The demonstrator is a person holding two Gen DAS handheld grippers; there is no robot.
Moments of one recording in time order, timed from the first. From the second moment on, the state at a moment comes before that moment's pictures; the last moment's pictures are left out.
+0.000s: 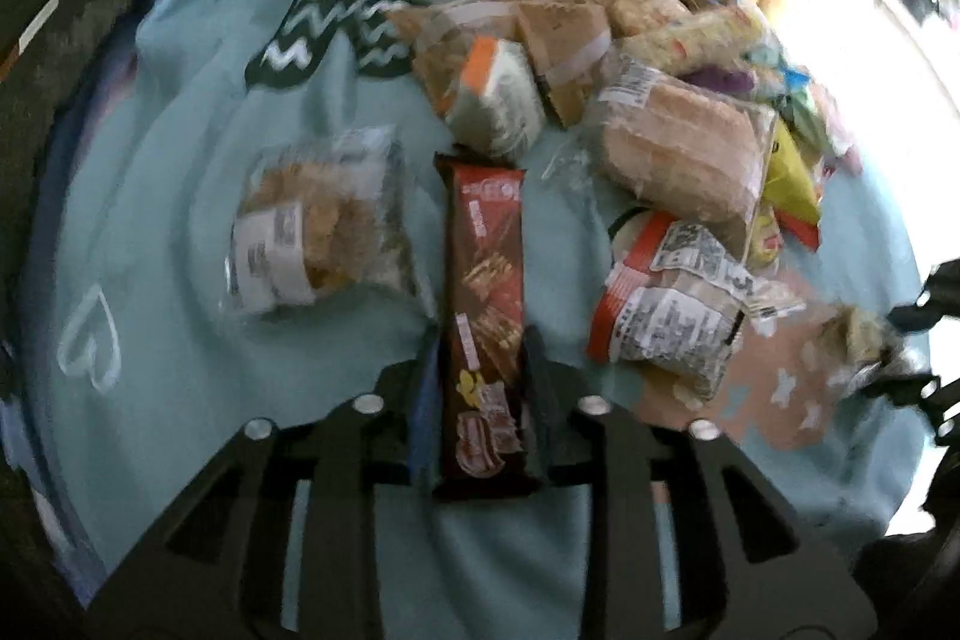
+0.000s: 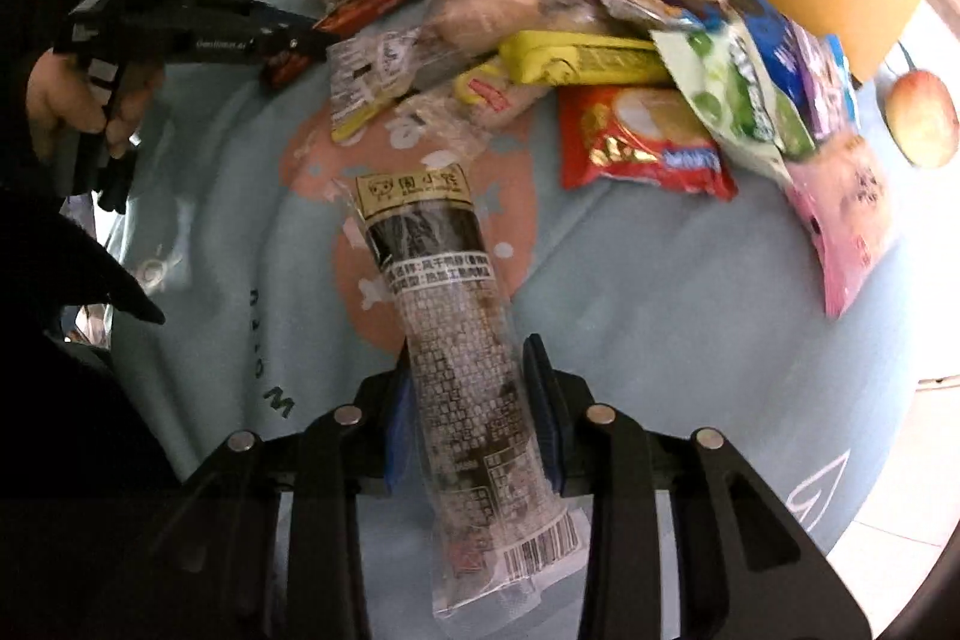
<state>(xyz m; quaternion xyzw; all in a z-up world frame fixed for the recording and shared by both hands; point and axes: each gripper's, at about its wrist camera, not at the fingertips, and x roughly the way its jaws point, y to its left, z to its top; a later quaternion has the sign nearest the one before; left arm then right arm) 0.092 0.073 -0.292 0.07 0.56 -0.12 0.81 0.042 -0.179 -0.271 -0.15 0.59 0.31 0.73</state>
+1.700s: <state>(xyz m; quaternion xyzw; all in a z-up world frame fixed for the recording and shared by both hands) 0.341 0.008 -0.080 -0.05 0.41 -0.09 0.91 0.331 -0.231 -0.072 0.00 0.43 0.15 0.89</state>
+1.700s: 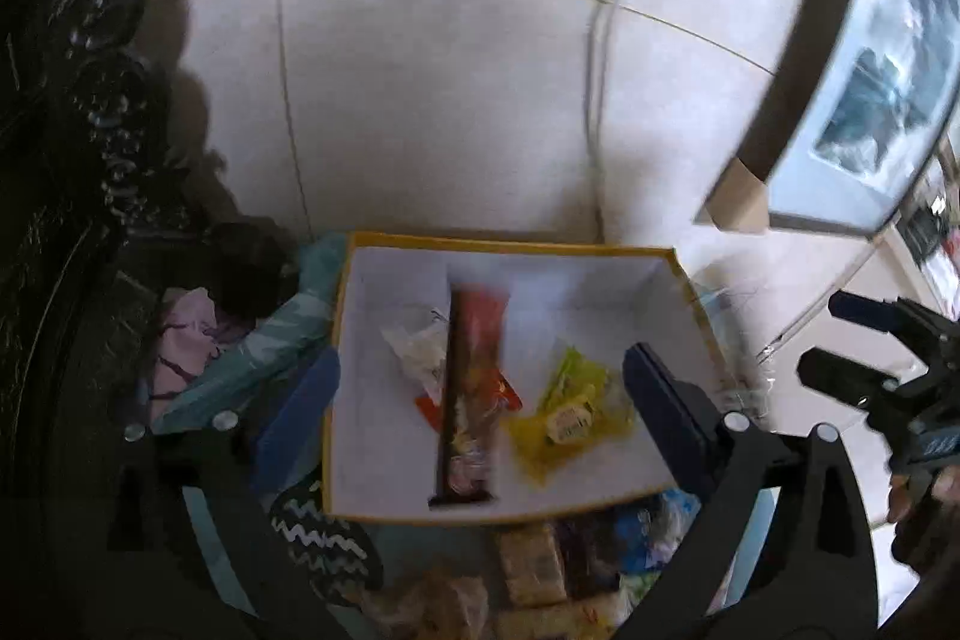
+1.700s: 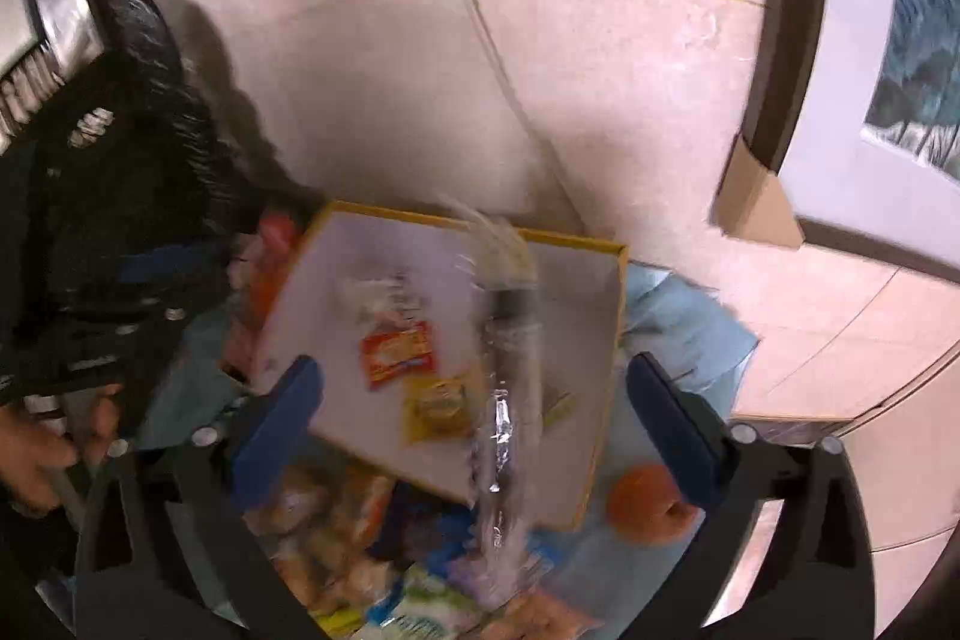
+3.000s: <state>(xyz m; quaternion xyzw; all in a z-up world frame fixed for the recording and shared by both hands) 0.077 0.007 -0.292 0.11 0.53 -0.20 0.82 0.112 -0.304 -0.248 0.09 0.61 -0.02 0.79</state>
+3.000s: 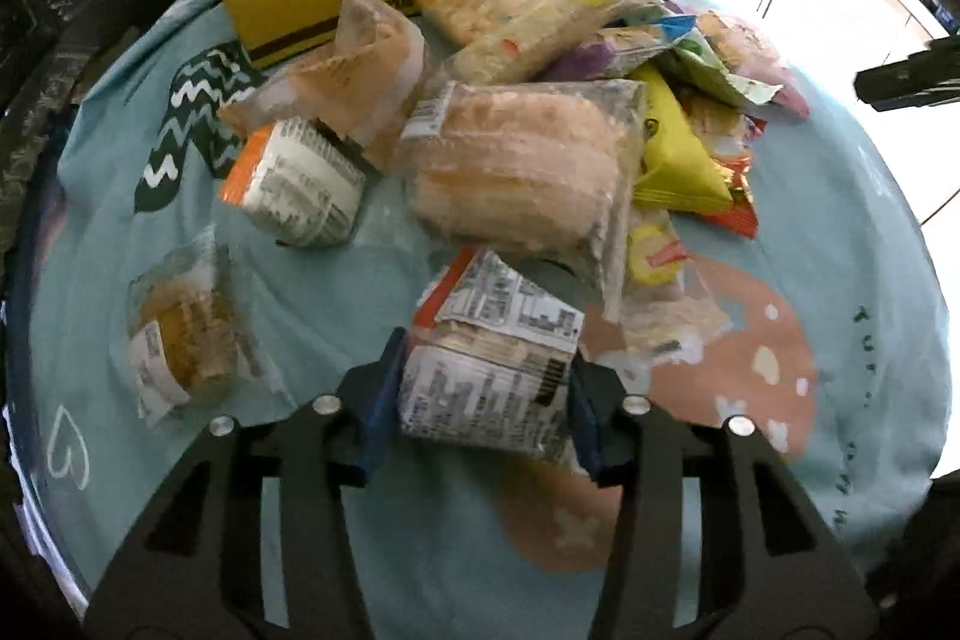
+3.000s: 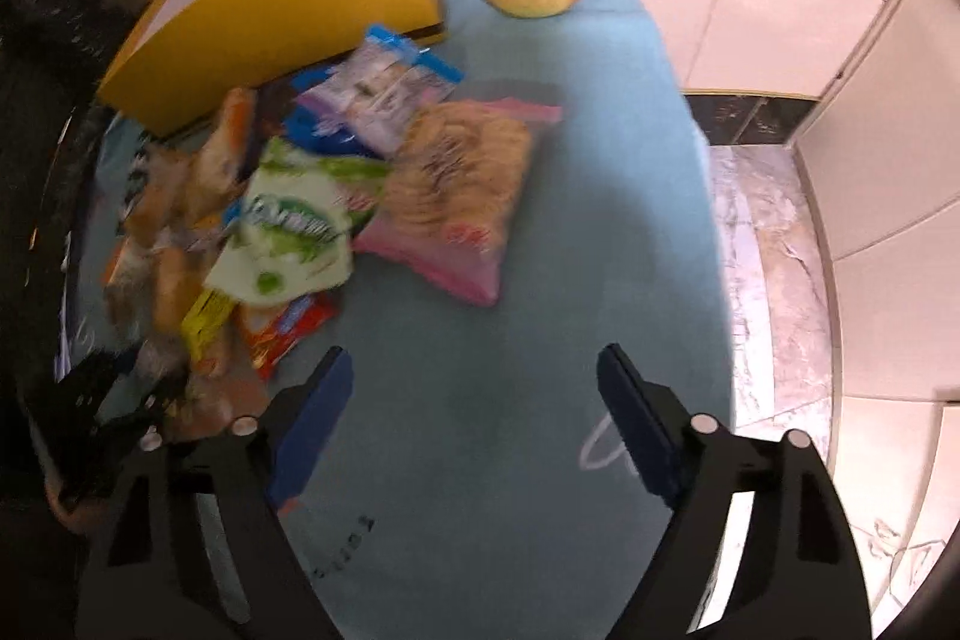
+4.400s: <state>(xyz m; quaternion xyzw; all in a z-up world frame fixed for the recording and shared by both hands) 0.085 0.048 -0.237 0.02 0.49 -0.18 0.86 0.108 -0.294 -0.228 0.07 0.54 0.08 0.83</state>
